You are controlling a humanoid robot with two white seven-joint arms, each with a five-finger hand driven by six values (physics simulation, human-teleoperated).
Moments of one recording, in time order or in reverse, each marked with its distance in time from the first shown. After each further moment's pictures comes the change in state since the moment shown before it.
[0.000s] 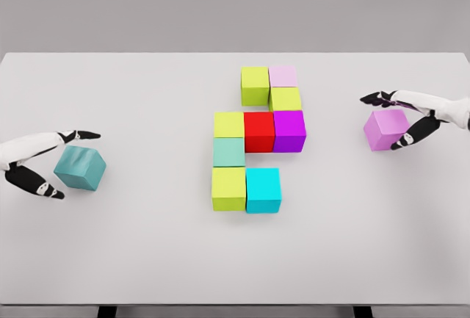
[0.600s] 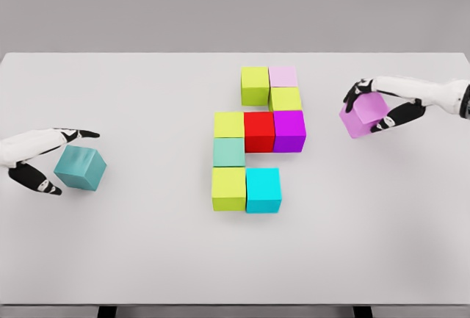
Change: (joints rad) left arm -0.021 -0.035 -0.002 -0.024 -0.164 0.073 -0.001; right arm -0.035 -0.034 -0.013 -0.189 0.069 -0.170 0.000
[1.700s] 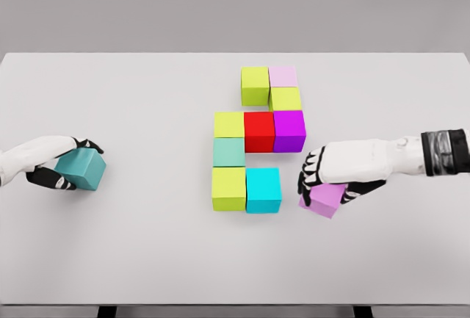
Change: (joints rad) left arm -0.008 -0.093 -0.027 0.006 -0.114 0.123 0.011; right arm 0.031 -0.112 0.137 -0.486 0.184 -0.186 0.000
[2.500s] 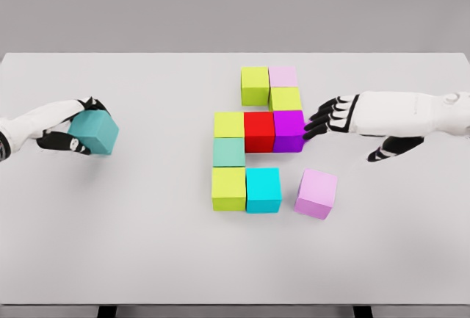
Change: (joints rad) left arm -0.144 -0.089 -0.003 0.003 0.052 0.109 -0.011; right arm -0.012 -0.092 -0.168 0.005 -0.085 0.000 0.000
